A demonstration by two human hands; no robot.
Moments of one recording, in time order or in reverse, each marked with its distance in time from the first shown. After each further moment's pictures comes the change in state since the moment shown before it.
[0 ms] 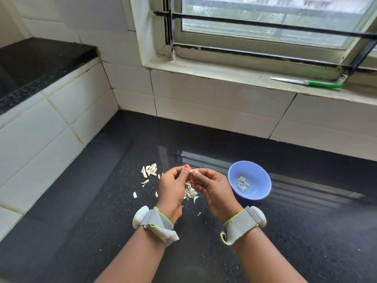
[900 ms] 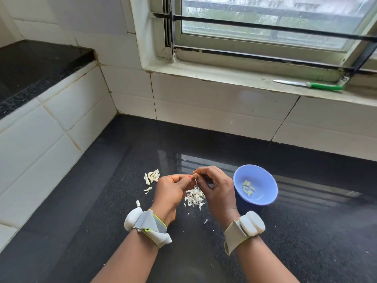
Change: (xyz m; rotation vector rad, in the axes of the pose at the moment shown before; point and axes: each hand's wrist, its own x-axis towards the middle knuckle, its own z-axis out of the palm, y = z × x) left_hand 0.011 0.019 -0.019 0.153 -0.140 -0.076; right_hand 0.015 0.015 0.000 -0.833 0.157 -0.743
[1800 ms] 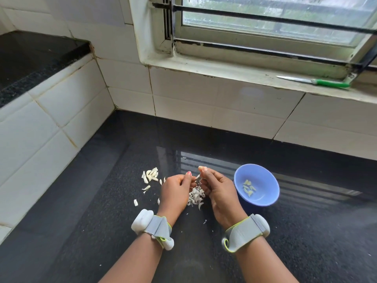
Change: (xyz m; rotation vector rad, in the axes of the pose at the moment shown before) left_hand 0.015 -0.023 0.005 0.412 0.038 0.165; right_hand 0.006 -0.012 -0.001 0.832 0.038 0.846
